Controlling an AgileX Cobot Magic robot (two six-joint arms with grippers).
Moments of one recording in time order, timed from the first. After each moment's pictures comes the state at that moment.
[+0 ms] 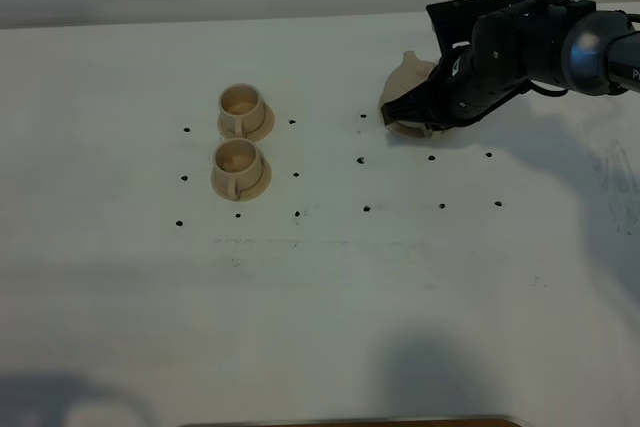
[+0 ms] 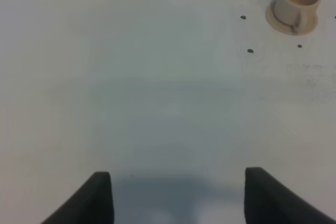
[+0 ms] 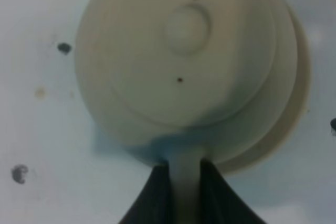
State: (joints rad) left arm 0.01 0.00 -0.46 0.02 1.06 -0.05; right arm 0.34 2.14 -1.49 -0.03 0.53 0.12
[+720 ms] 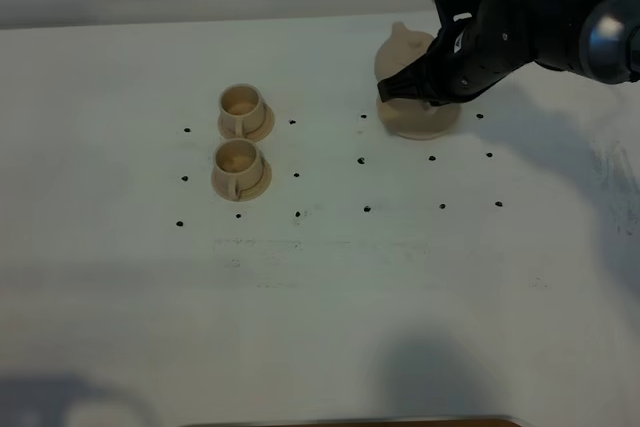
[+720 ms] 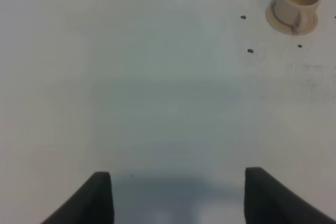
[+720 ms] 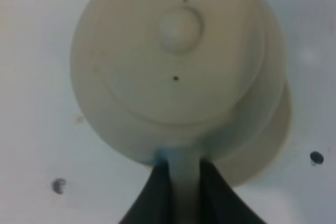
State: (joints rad) left arm 0.01 0.00 -0.46 0.02 1.06 -0.05; right arm 0.36 2.05 -1.49 -0.08 0.53 0.12
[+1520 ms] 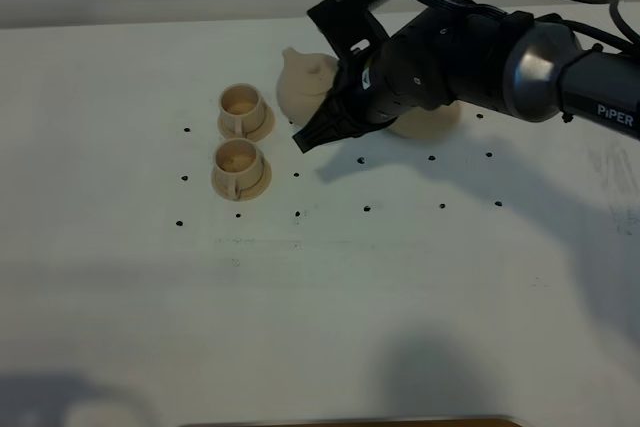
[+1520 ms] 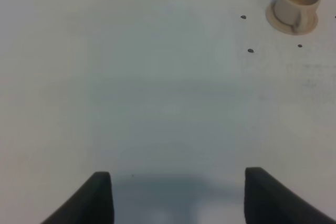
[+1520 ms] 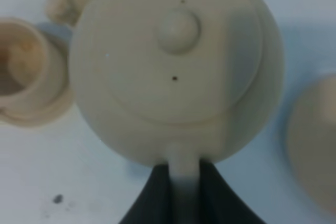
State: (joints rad) left arm 0.01 0.00 -0.46 0.02 1.06 -0.05; right arm 0.59 2.02 -1.51 -0.16 0.54 0.06
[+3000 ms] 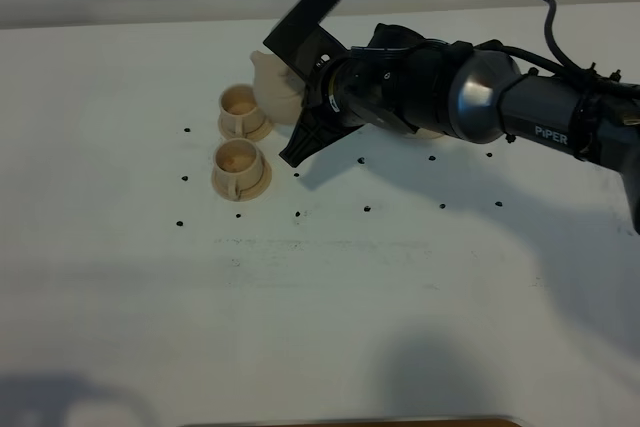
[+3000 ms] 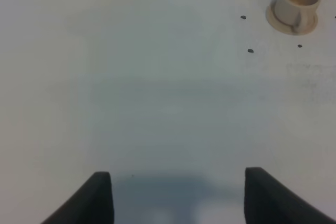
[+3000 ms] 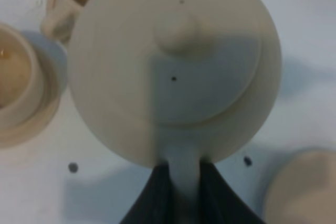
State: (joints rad) left arm 0.01 0.00 -0.46 0.02 1.06 -0.05; right arm 0.65 2.12 -1.57 -0.51 0.47 0.16
